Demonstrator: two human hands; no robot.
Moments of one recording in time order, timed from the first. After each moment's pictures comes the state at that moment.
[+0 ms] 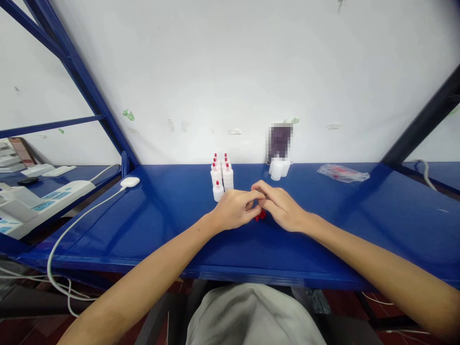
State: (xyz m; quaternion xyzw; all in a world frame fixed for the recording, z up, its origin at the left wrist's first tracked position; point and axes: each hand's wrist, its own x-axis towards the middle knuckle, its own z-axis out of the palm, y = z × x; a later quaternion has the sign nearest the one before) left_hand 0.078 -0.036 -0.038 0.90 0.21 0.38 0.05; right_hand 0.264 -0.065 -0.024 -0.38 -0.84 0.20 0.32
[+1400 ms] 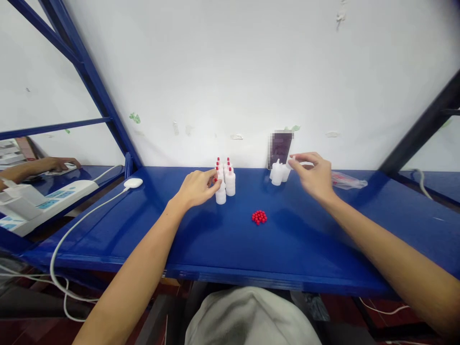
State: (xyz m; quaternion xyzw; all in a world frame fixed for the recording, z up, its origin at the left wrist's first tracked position) left_hand -0.001 0.004 0.005 0.85 0.45 0.25 -0.06; right_hand 0.332 0.001 -0.010 -0.52 -0.60 0.04 0.60
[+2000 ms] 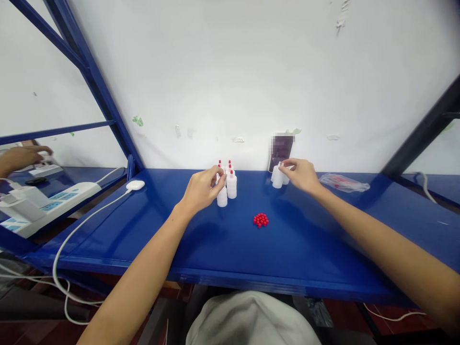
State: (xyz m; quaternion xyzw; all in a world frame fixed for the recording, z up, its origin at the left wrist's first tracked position) left_hand 0.008 -0.003 0.002 0.83 0.38 0.40 -0.07; right_hand 0.338 0.042 -0.014 -0.62 -0.66 0.02 0.42
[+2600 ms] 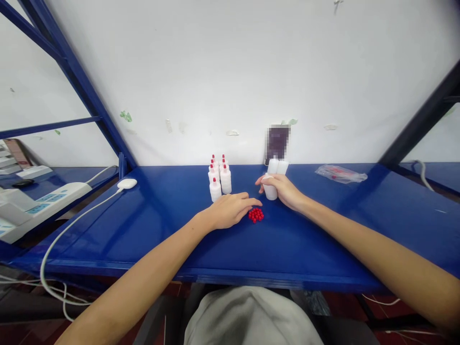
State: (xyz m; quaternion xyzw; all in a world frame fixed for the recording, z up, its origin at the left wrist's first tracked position) left_hand 0.064 -0.021 -0.038 0.96 0.25 0.11 0.04; right_hand 0.288 0.002 -0.049 -0.44 -0.60 0.46 0.48
